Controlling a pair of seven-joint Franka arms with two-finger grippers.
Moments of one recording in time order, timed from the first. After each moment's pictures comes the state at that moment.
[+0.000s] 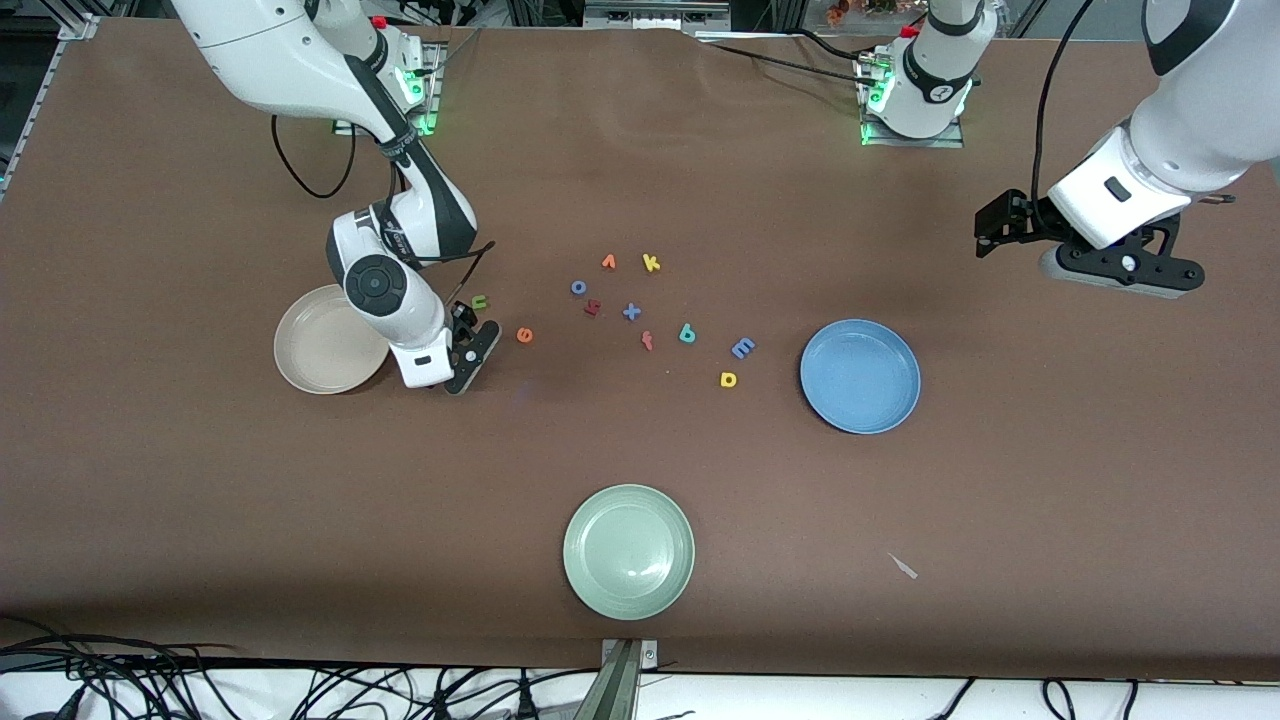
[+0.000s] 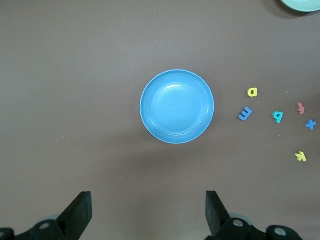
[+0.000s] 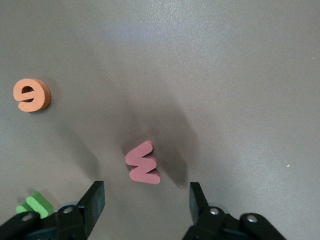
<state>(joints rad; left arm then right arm) 0.01 0.02 -0.17 -1.69 -0.03 1.61 0.00 0.33 0.52 0.05 -2.02 -0.08 2.46 -0.63</state>
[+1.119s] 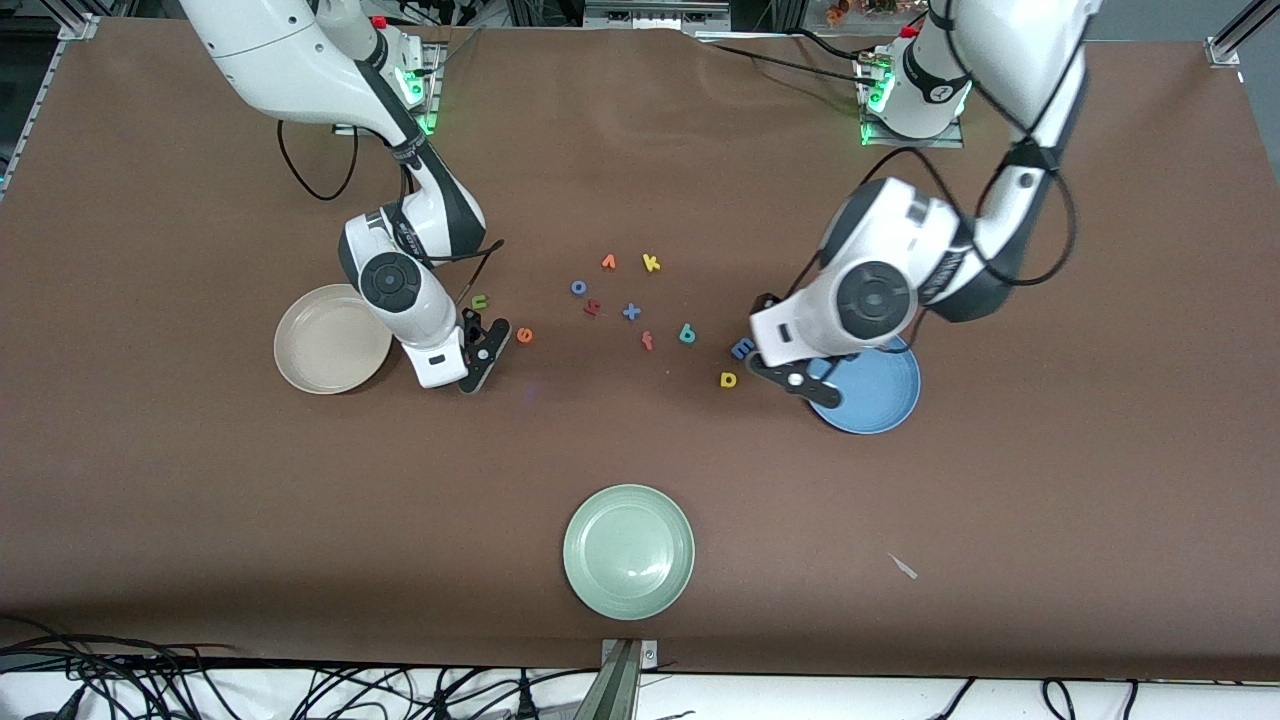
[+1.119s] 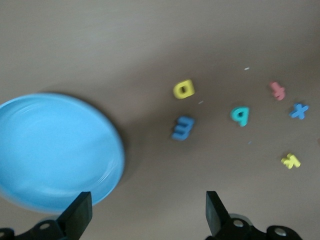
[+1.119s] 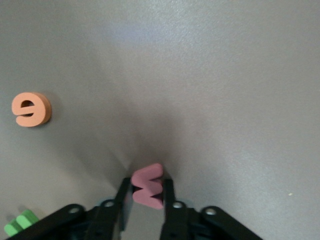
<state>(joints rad) -0.34 0.54 -0.19 -1.58 -0.03 1.86 -0.03 0.34 0.54 0.06 -2.01 -0.10 2.52 -0.65</state>
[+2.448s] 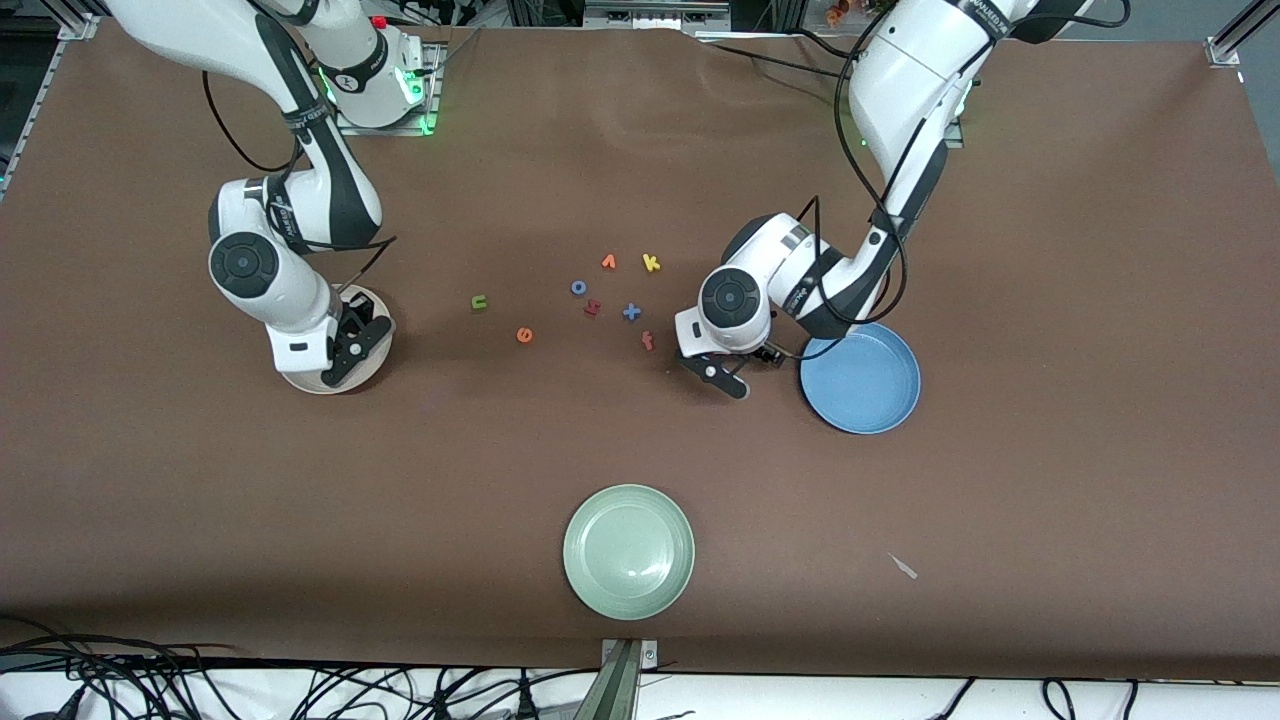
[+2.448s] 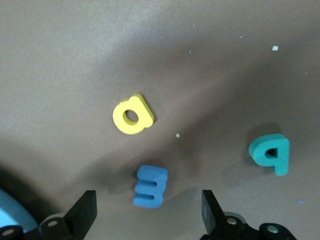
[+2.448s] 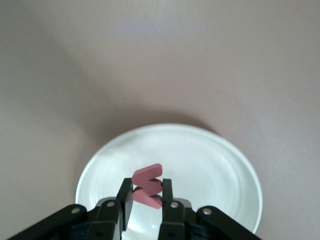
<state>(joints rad) -0.46 0.73 -0.18 -1.65 0.19 2.10 -0.15 0.28 0.31 -0.14 -2.20 -0.10 2.40 -0.67</state>
